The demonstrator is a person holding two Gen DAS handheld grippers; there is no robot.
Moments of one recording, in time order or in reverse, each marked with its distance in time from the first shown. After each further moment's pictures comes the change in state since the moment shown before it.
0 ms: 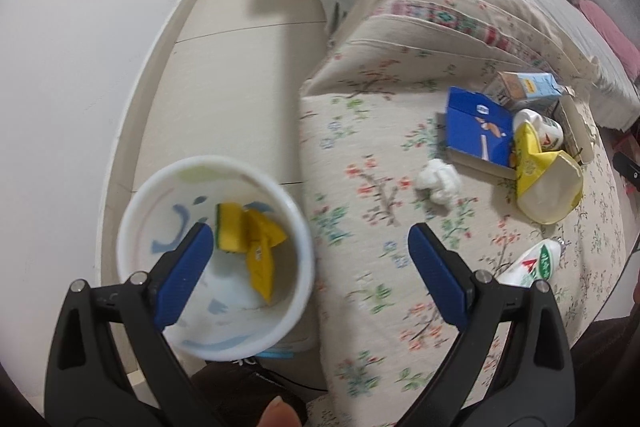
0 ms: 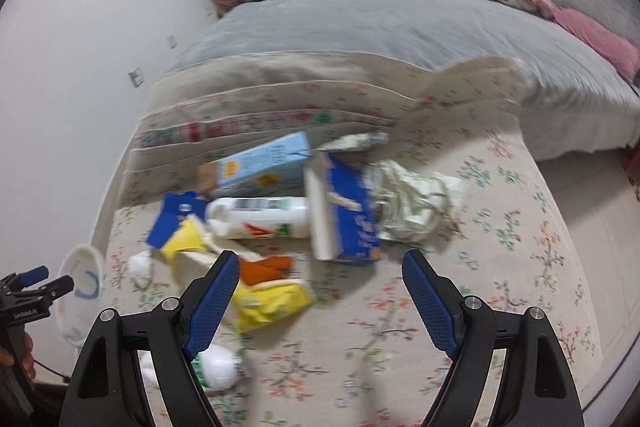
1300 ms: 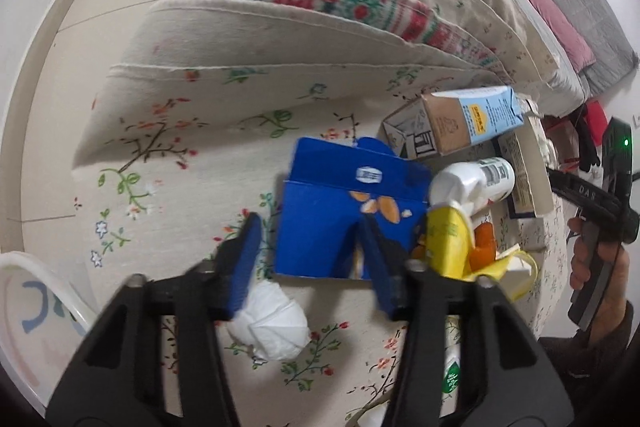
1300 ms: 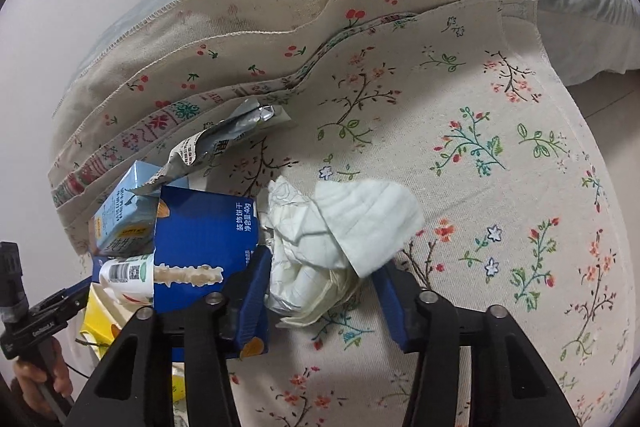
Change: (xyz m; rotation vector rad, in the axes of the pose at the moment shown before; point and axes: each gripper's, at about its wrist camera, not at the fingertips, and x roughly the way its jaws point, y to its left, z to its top) left arm 0.089 -0.093 0.083 0.050 0.144 -0.334; right arm 0.124 -0.092 0.046 0.185 0.243 0.107
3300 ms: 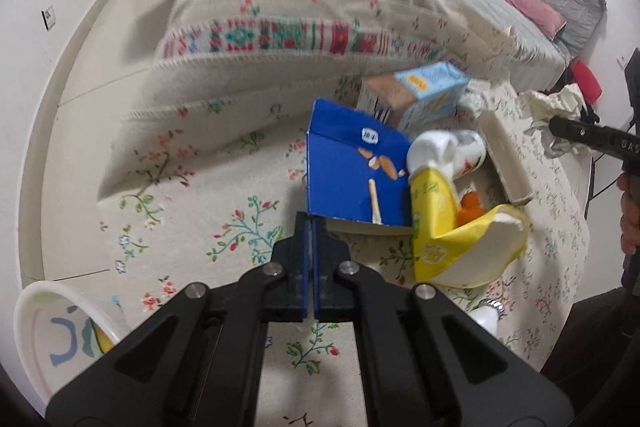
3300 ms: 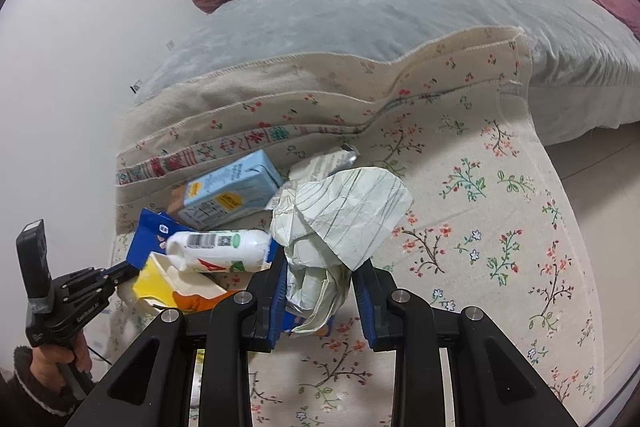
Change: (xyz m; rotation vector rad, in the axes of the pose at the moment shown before) left arm -0.032 -0.009 -0.032 0.191 -0.192 0.033; right arm -0.091 0.047 -0.015 -0.143 -0.129 0.026
